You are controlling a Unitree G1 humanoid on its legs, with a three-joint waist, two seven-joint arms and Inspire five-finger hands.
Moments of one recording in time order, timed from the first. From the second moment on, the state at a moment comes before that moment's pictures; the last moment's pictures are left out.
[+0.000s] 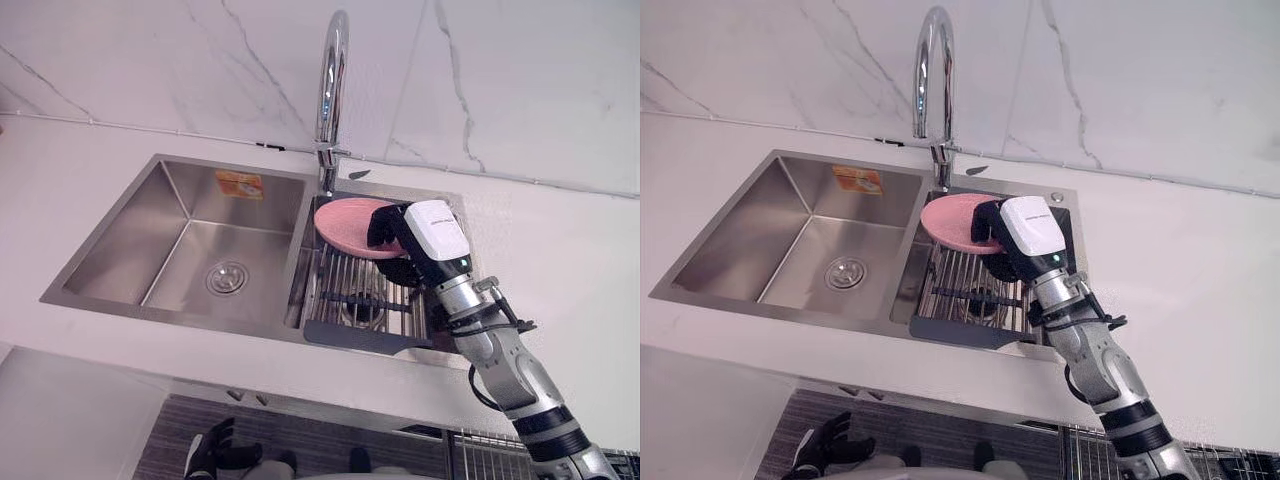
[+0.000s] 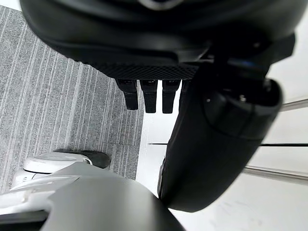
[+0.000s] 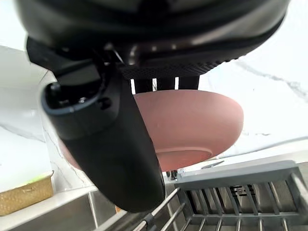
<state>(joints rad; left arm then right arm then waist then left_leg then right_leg) 0.19 0.16 0.05 0.99 0.02 -0.18 0.07 -0.10 -0.47 0.19 -0.15 -0.73 -0.20 -0.20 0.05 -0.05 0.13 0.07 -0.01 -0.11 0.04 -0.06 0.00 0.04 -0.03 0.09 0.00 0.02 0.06</state>
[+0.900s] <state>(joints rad) 0.13 0.15 0.06 1.02 0.04 -0.17 0.09 0.09 -0.33 -0.02 -0.41 -0.73 -0.20 -0.31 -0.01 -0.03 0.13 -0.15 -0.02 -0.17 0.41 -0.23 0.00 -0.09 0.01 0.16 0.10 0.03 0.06</state>
